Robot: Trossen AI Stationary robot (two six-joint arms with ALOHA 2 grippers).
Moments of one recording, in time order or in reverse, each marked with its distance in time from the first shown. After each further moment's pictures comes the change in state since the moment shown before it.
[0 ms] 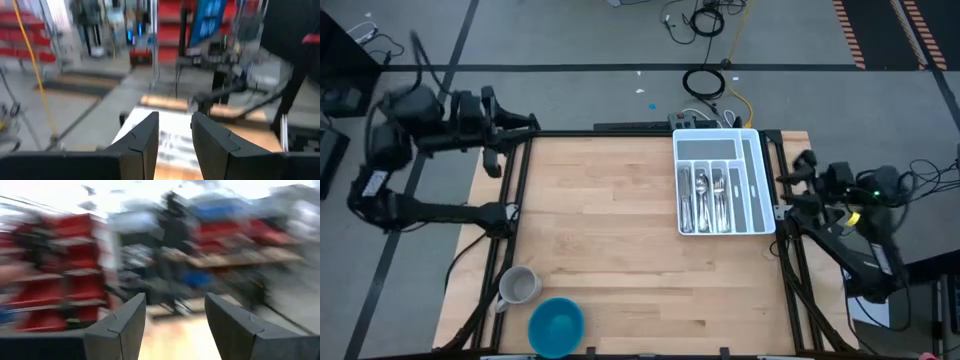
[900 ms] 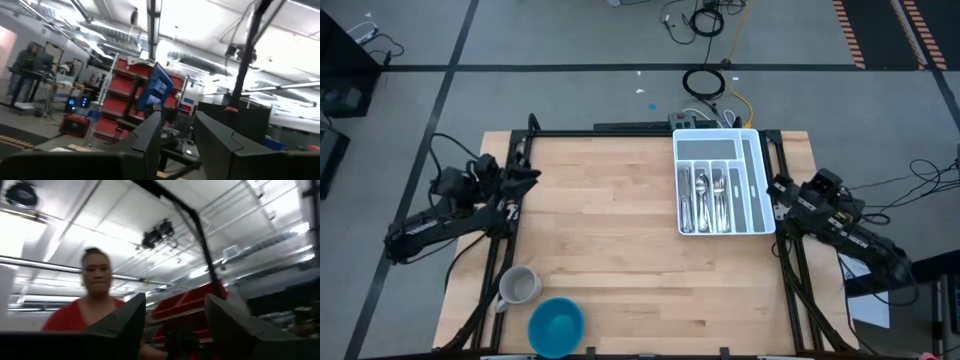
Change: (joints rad) left arm 0.000 -0.818 -1.384 1.165 0.156 -0.501; right arm 0.210 0.121 -0.704 1.888 0.024 1.103
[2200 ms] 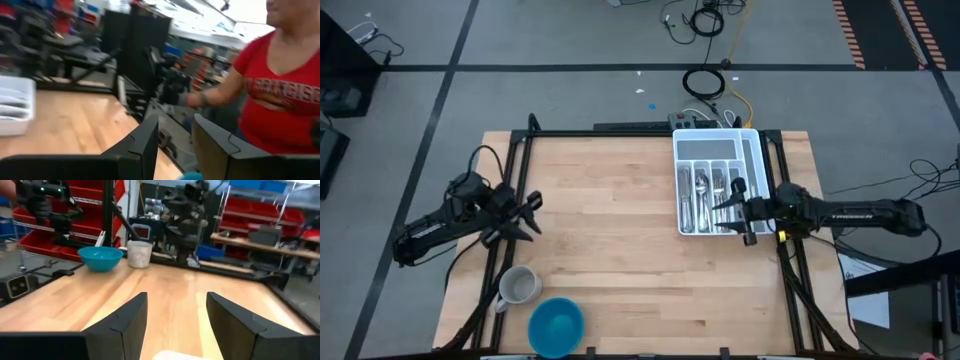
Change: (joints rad) left arm -0.001 -0.129 -0.079 -0.347 0.681 0.064; right arm 0.539 0.222 -0.011 -1.050 0.532 -1.561
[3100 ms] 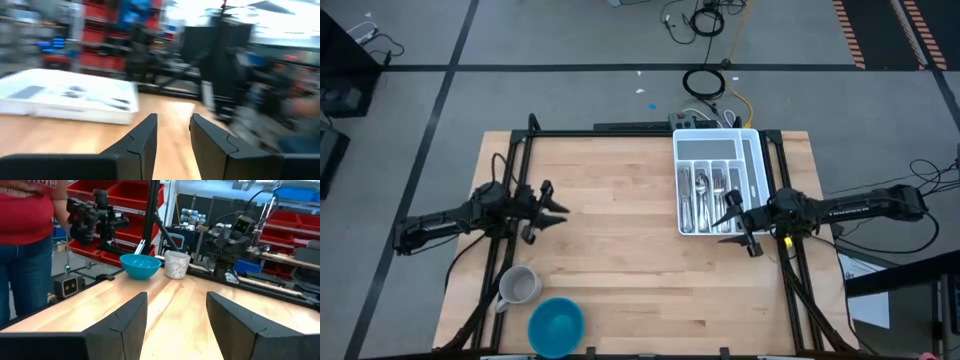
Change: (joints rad) left arm -0.135 0.010 -0.238 0.158 -0.535 0.200; right arm 0.147 0.141 0.000 0.186 -0.059 -0.022
